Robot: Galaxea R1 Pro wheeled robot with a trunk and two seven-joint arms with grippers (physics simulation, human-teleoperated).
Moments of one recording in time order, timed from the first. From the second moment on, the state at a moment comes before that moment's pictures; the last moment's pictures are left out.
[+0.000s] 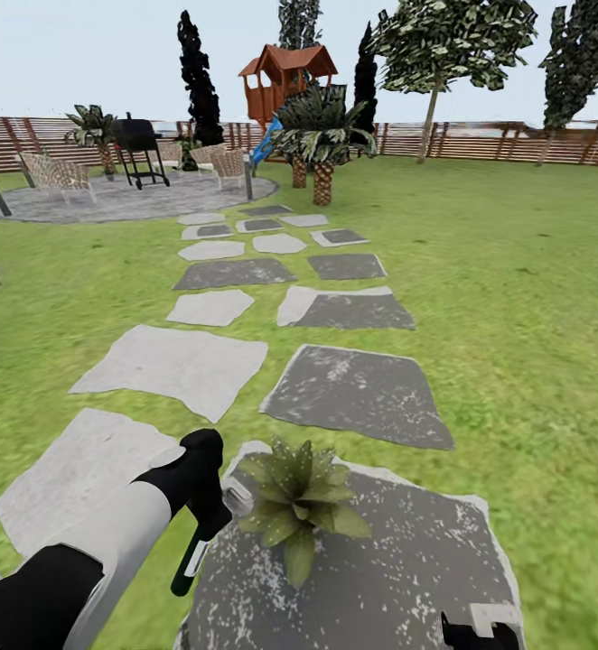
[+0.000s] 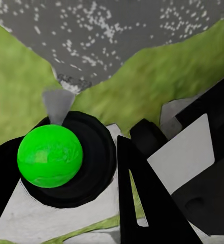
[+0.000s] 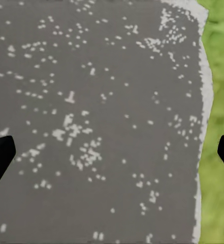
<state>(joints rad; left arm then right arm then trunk) -0.92 -0.04 -0.35 -0.46 -1.04 0.99 -1.26 -0.43 -0.13 0.03 -0.06 -0.03 -0.41 -0.12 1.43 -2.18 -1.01</state>
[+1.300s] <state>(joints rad) -0.85 -0.04 -0.14 -0.45 -1.03 0.98 -1.10 -0.43 -0.13 0.03 -0.06 -0.03 -0.41 -0.12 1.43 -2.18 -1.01</state>
